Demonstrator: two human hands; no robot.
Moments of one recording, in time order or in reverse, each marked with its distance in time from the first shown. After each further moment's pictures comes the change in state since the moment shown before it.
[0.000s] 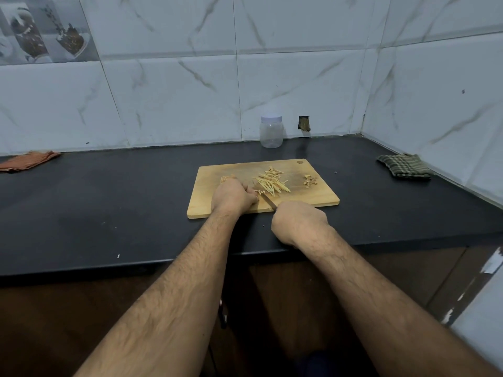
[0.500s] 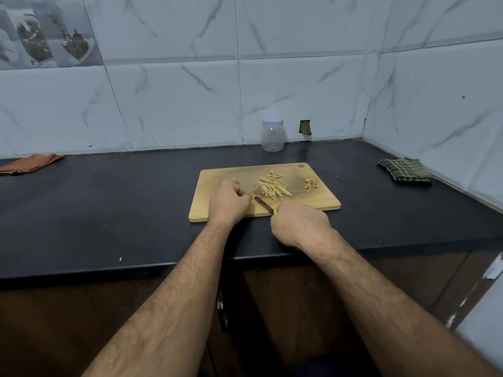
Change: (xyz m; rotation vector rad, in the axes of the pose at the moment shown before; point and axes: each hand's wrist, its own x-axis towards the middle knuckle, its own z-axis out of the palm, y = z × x) left_hand -0.010 -0.013 -0.004 -0.129 0.095 0.055; right_hand 0.006 0.004 0.002 0.004 0.059 -0.065
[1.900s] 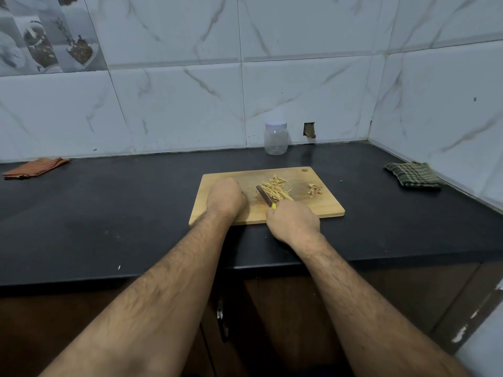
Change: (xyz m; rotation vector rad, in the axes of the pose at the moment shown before) left_hand 0.038 0.005 -0.003 0.492 0.038 0.071; right_hand 0.048 0.001 0.021 0.146 0.213 0.016
